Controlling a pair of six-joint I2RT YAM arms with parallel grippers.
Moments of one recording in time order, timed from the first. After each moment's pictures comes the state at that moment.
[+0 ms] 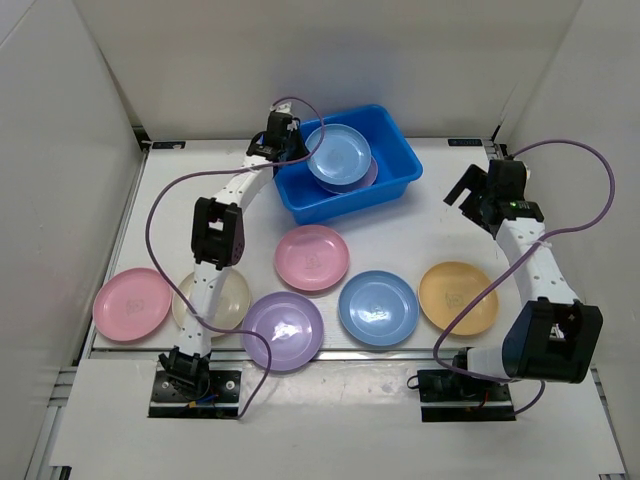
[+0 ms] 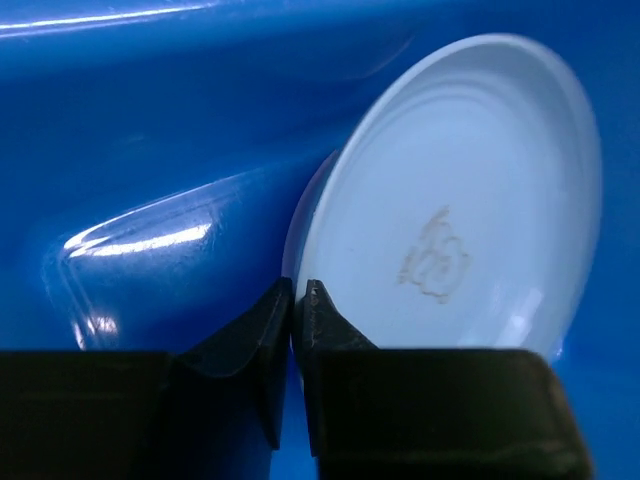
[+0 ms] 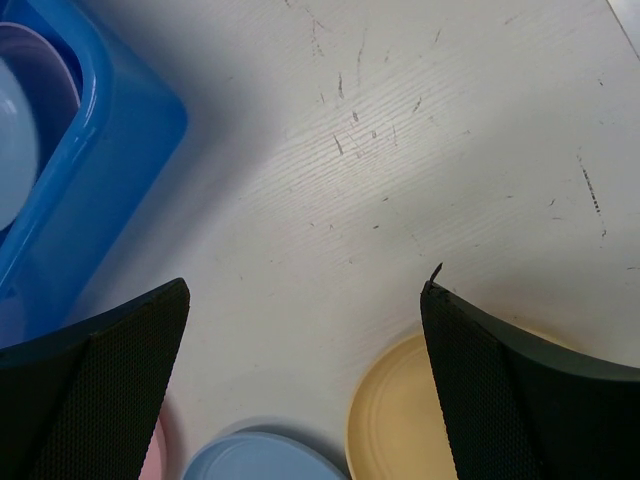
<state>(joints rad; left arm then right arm) -0.34 2.56 2.34 -0.32 0.06 -0.49 -0.04 1.35 1.11 -0.50 0.06 0.52</state>
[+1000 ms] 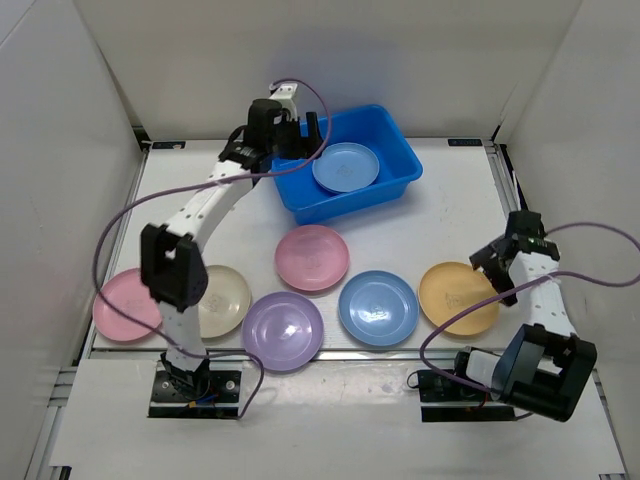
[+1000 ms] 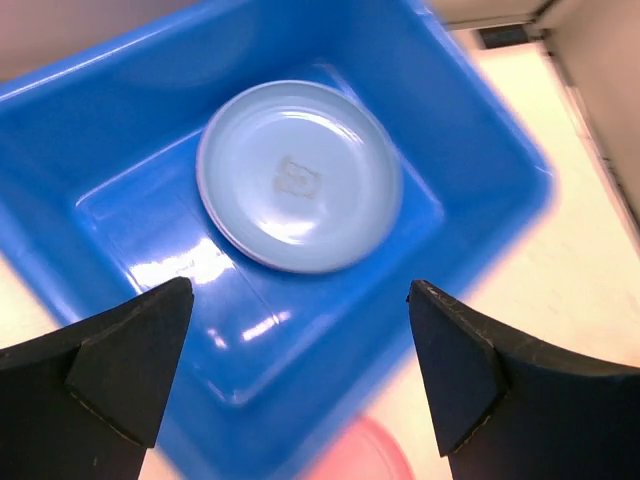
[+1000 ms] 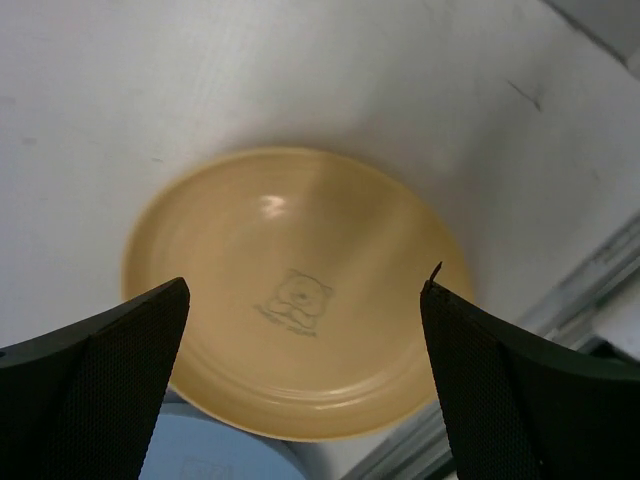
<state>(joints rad) -0.41 2.01 1.89 -0.30 0.10 -0.28 -0.23 1.19 0.88 -0.83 0.21 0.70</state>
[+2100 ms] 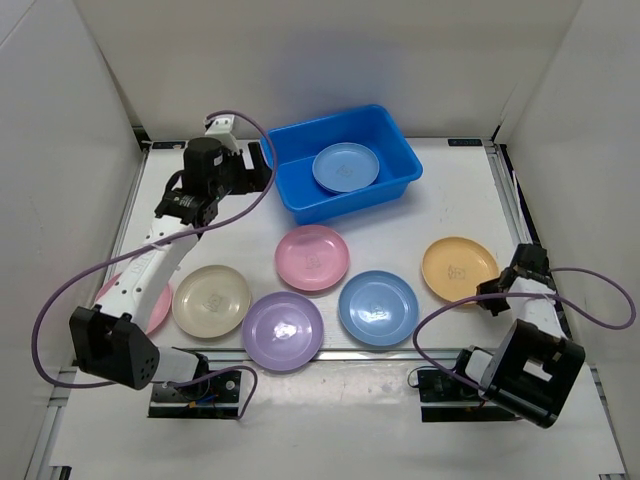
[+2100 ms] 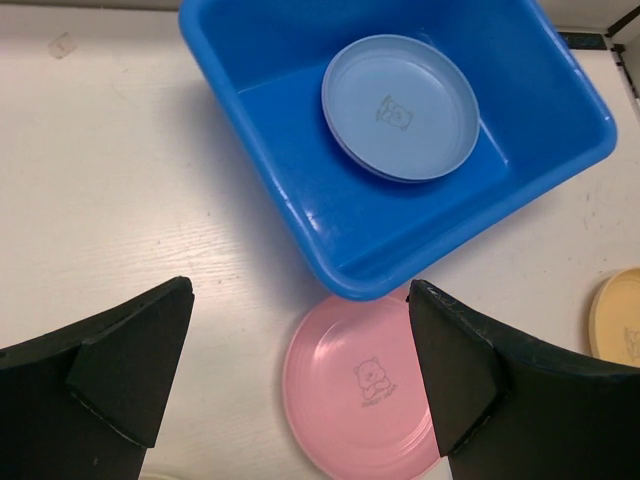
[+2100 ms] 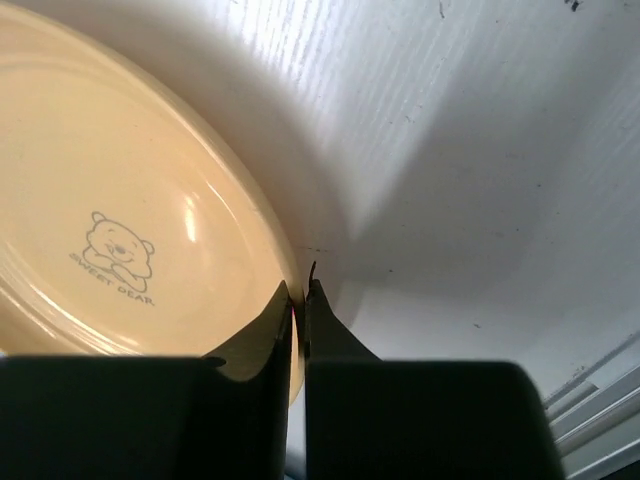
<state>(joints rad) -0.30 1.36 1.30 -0.31 0.03 -0.26 -0.44 1.15 0.54 -0.59 0.02 0.81</state>
